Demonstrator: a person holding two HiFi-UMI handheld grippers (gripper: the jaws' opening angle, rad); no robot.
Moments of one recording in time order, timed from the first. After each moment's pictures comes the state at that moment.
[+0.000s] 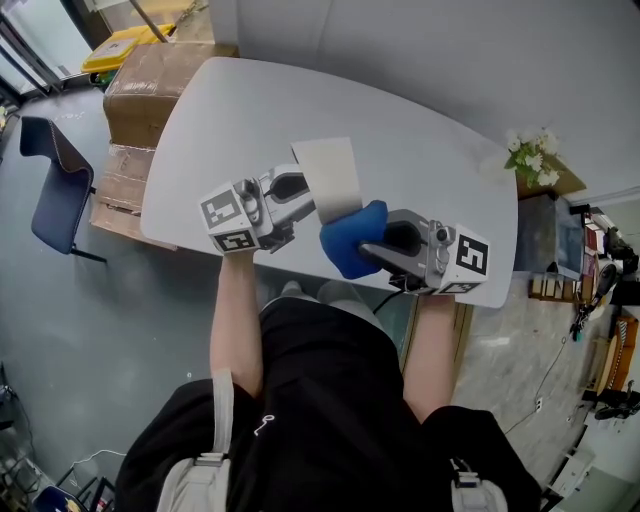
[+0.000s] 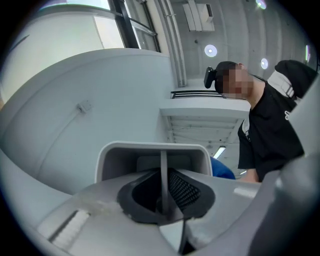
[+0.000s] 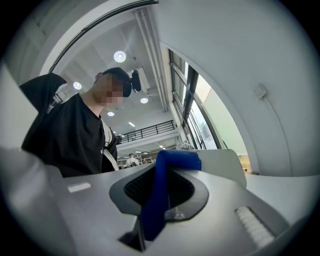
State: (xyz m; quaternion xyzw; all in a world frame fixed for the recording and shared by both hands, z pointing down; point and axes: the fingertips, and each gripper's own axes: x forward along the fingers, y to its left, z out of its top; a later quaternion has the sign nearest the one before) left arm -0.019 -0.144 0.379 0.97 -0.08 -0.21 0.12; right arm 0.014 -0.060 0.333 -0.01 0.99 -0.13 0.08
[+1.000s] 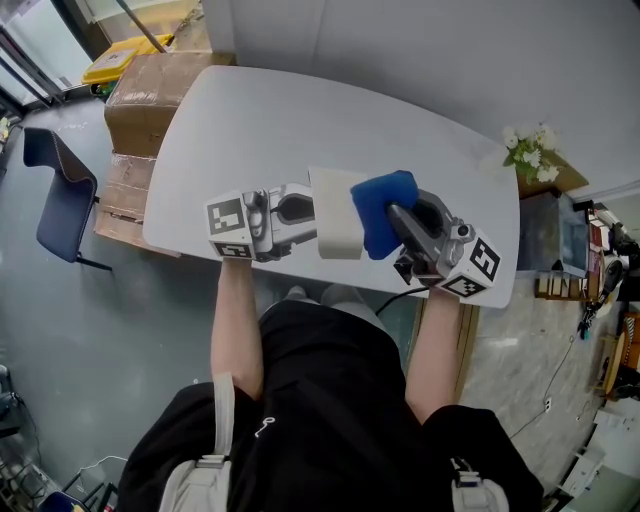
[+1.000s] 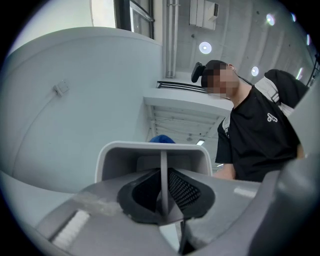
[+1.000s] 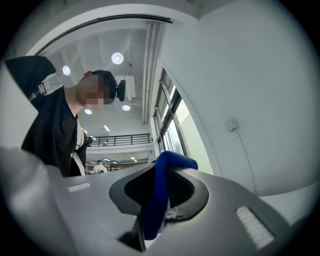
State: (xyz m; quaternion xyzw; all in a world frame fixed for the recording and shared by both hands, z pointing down) left arm 0.009 -0.098 0.381 0.98 0.05 -0.16 0.10; right arm 0.069 -0.110 0.311 -0.19 0.97 -0.08 0.15
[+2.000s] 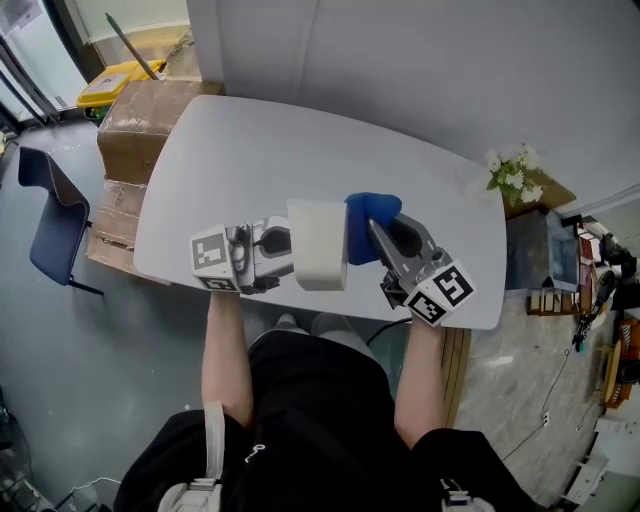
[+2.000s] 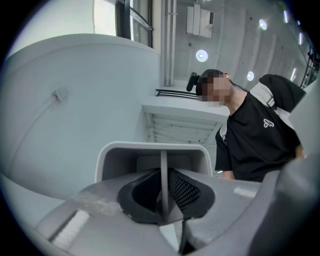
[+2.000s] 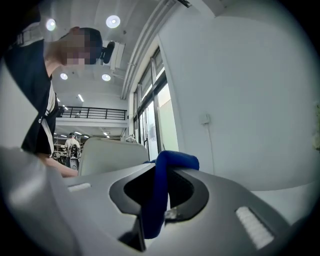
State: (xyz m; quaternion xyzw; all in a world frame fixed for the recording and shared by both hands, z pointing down) left arm 0.001 -0.097 0.365 0.97 0.05 -0.21 0.10; right arm 0.087 -0.149 0.362 -0.35 0.93 -0.07 0.01
